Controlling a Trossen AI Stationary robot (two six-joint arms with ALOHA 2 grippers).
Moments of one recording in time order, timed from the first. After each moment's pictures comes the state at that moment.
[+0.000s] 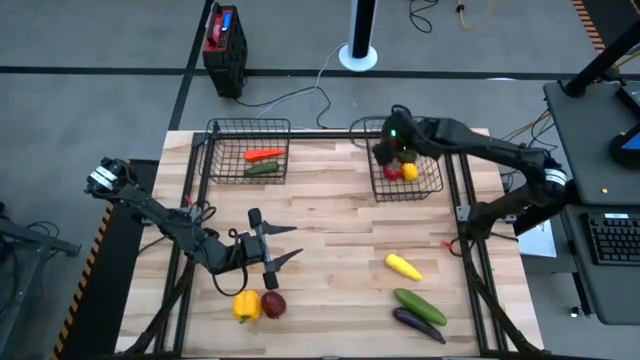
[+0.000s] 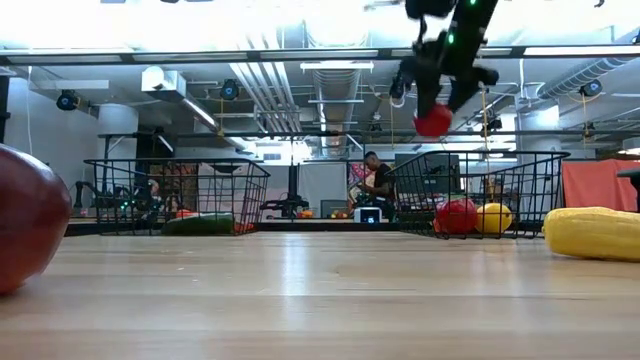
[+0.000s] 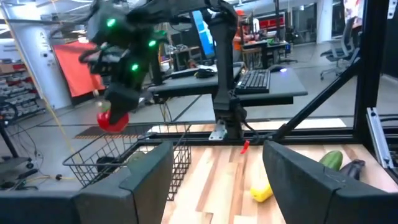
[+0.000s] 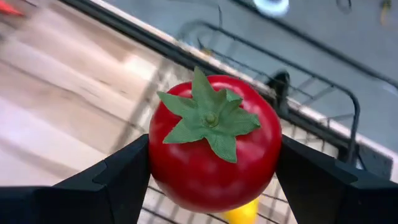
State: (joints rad) left arm -0.59 1.31 0.69 0.67 -0.88 0.16; right arm -0.45 1.40 1.30 -0.94 0.44 0.47
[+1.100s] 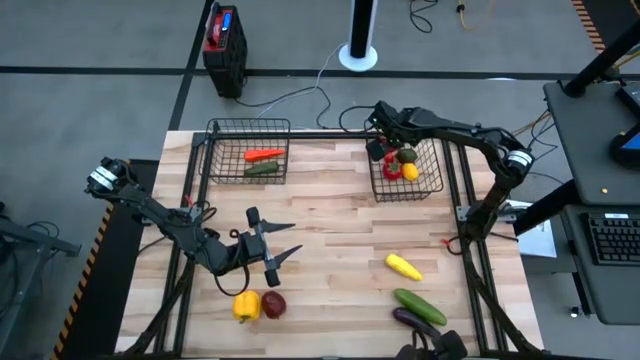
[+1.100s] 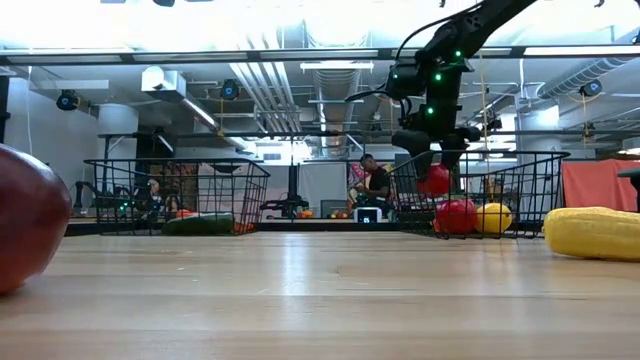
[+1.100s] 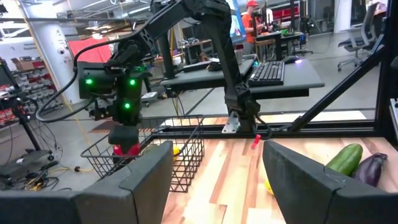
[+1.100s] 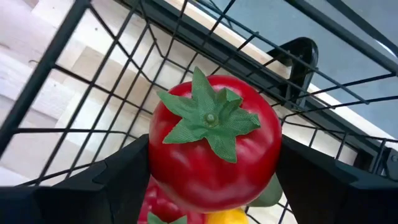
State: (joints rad) left arm -0.59 1.31 0.69 0.64 -0.94 0.16; right arm -0.68 1.70 1.30 -0.84 0.31 0.30
